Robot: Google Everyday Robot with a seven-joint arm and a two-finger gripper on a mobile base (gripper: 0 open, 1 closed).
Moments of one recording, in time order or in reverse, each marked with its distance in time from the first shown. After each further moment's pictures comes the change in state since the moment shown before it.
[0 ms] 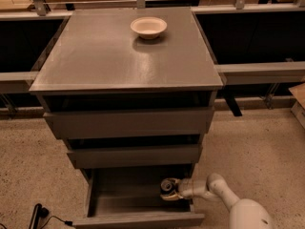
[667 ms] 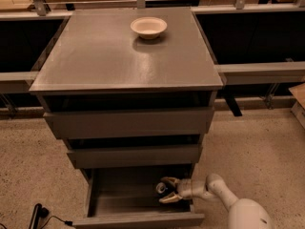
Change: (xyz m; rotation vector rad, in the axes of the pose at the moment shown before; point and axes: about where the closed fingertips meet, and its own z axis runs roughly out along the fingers) arm 0.000 0.003 0.005 -0.008 -0.004 0.003
